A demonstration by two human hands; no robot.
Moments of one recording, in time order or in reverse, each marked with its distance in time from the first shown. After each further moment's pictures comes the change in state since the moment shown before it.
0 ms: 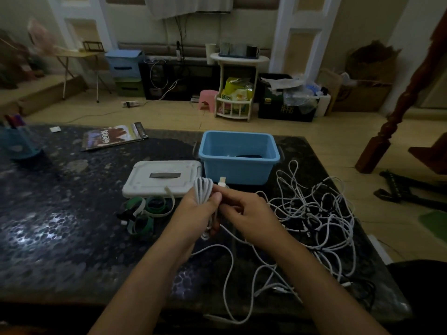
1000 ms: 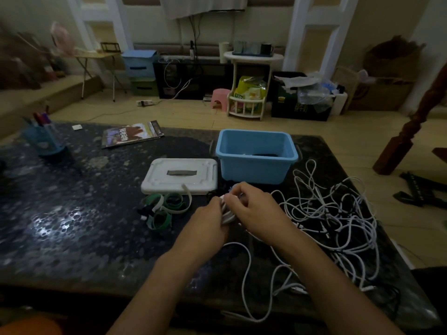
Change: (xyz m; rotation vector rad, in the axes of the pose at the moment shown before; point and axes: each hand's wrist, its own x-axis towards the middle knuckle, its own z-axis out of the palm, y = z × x) left_hand -0.007 -0.017 -0.026 1.010 -0.042 0.182; right_hand 0.011 -0.034 0.012 -0.092 -0.052 0.232
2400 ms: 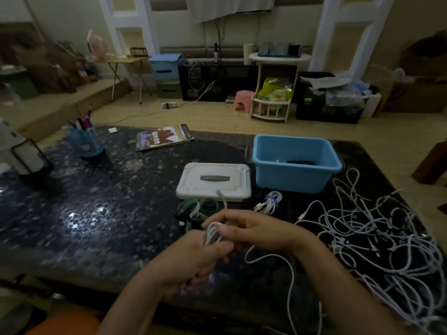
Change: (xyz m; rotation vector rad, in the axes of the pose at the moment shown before) left_hand -0.042 -0.083 -0.066 -0.846 -0.396 -0.307; right_hand 0.044 -0.019 0.052 0.288 -0.757 -0.302
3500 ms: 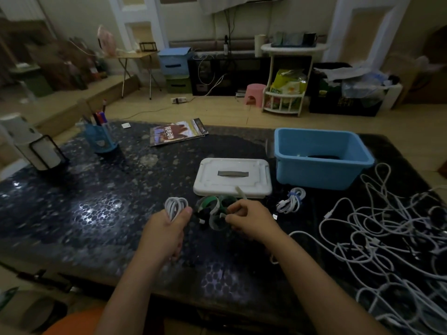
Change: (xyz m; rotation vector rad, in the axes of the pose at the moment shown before) left_hand 0.015 -0.024 -0.075 0.015 0.705 0.156; right_hand 0.083 0.041 0.032 -0.049 0.639 0.389
